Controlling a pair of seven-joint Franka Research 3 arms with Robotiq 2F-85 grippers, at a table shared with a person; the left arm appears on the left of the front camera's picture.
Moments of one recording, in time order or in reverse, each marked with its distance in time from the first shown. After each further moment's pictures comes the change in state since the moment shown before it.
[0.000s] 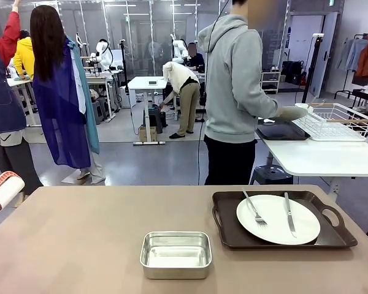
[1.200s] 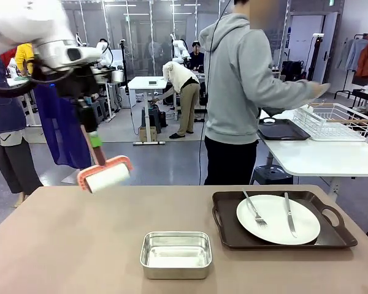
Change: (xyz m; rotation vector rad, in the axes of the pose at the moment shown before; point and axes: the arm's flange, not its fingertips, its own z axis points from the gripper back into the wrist) left arm 0.043 -0.394 -0.149 0.200 0.381 -1.021; right arm 0.000 0.000 0.000 0.000 0.000 0.000
